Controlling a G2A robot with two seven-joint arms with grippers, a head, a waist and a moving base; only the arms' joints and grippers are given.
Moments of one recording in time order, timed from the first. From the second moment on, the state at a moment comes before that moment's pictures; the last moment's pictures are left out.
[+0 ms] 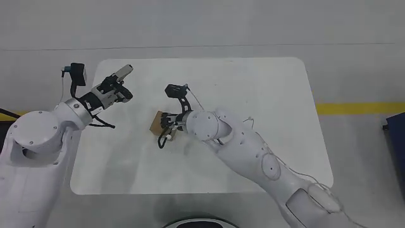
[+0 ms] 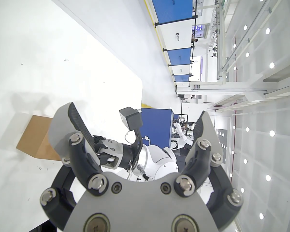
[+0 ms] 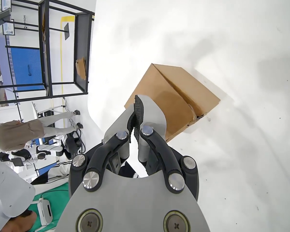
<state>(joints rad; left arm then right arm) 1.29 -1.08 -1.54 -1.88 -0.19 0.38 -0.70 -0.89 -1.40 0.73 -1.43 -0.38 0.41 0.74</state>
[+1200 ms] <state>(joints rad) 1.29 -1.08 -1.54 -1.88 -0.19 0.38 -0.70 -0.90 -1.42 0.73 -1.45 -0.46 0.49 0.78</state>
